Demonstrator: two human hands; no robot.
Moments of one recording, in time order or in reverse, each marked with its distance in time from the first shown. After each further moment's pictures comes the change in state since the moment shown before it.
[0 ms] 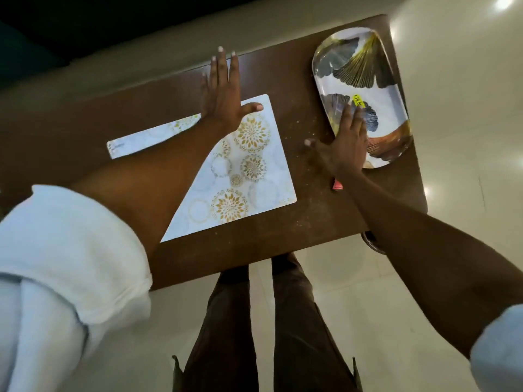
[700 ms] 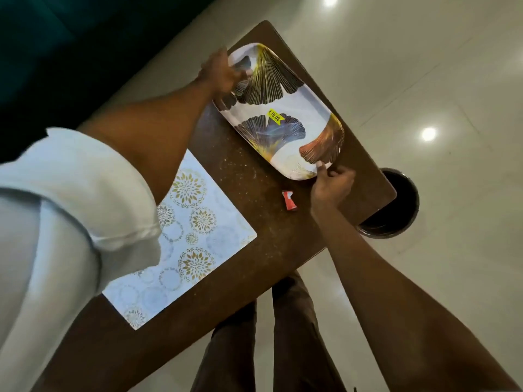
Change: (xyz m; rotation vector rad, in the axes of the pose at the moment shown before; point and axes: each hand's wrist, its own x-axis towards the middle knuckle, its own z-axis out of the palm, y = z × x) left_hand 0.185 0.216 0.011 -0.182 -0.272 0.174; right_hand 0.001 0.109 0.015 1.002 0.410 0.926
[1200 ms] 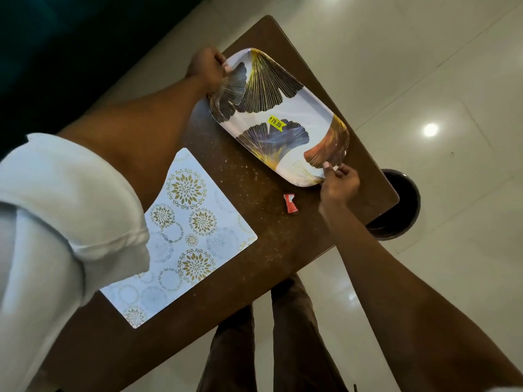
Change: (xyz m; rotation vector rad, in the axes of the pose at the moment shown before) left_hand 0.012 -0.013 -0.007 -0.103 0.114 -0.085; right_hand 0.030 0.002 0.001 0.173 -0.037 0.102
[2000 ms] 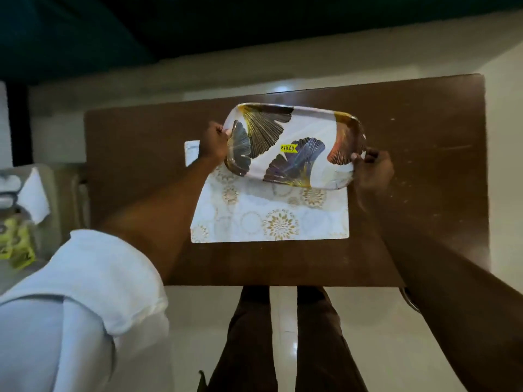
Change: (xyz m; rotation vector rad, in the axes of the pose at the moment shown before) left_hand -0.298 -0.358 -0.066 -0.547 0.453 -0.622; right_hand -0.190 0.018 0.132 -0.599 -0.530 -0.693
